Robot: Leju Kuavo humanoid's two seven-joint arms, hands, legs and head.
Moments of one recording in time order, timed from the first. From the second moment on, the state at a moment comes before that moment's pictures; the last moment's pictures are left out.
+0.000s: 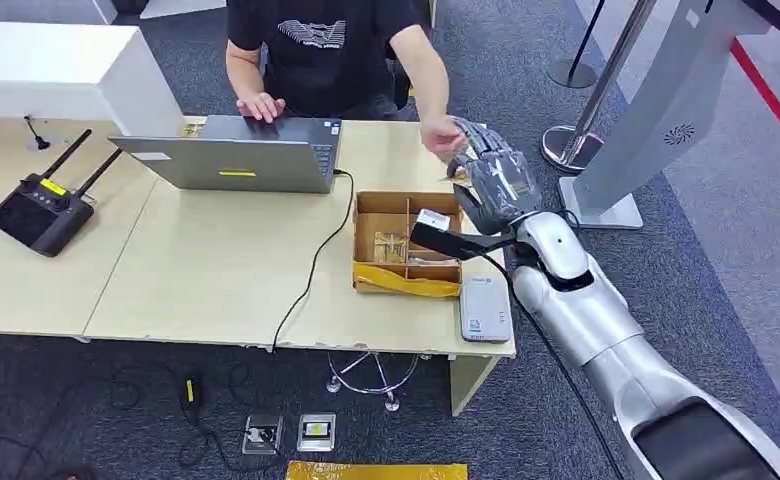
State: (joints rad) left arm -0.19 0.35 -1.38 -0.16 1.42 0.08 -0.10; right arm -0.79 -0.17 0.61 -0.85 1.07 -0.24 -0.20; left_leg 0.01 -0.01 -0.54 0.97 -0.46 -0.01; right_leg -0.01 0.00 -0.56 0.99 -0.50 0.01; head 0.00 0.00
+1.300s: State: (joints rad) left arm -0.18 0.35 -1.38 -0.16 1.50 0.09 -0.05; right arm -0.61 -0.46 0.56 -0.90 0.93 -0.22 -0.21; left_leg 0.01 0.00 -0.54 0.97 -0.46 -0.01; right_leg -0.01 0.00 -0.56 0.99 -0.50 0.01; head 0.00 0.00
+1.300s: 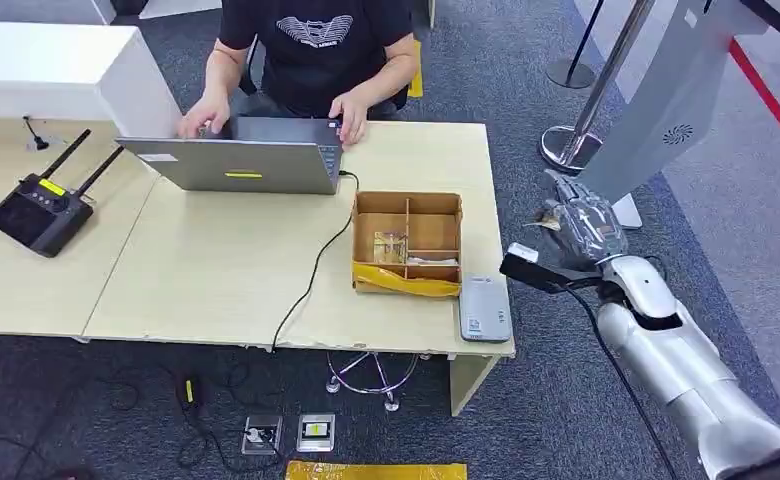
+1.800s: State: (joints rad) left arm -0.18 0.36 -1.38 -0.16 1.49 0.08 -0.05; right arm -0.49 -0.55 0.58 -0.91 0.88 -0.27 -0.22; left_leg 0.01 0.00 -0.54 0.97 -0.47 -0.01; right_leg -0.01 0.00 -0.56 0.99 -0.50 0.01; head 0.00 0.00
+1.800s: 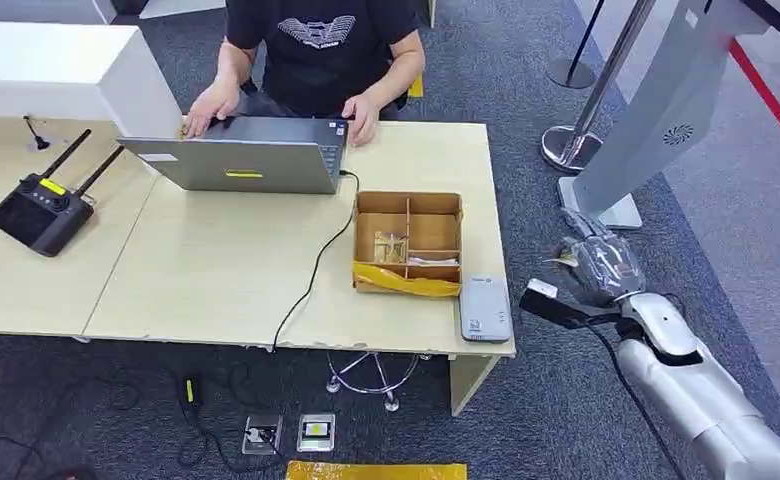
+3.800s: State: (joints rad) left arm -0.18 0.35 -1.38 -0.16 1.49 0.09 -0.06; right arm -0.52 -0.41 0.82 -0.85 0.78 -0.27 -0.21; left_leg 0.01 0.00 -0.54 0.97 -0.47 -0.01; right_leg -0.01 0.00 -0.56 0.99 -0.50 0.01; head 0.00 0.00
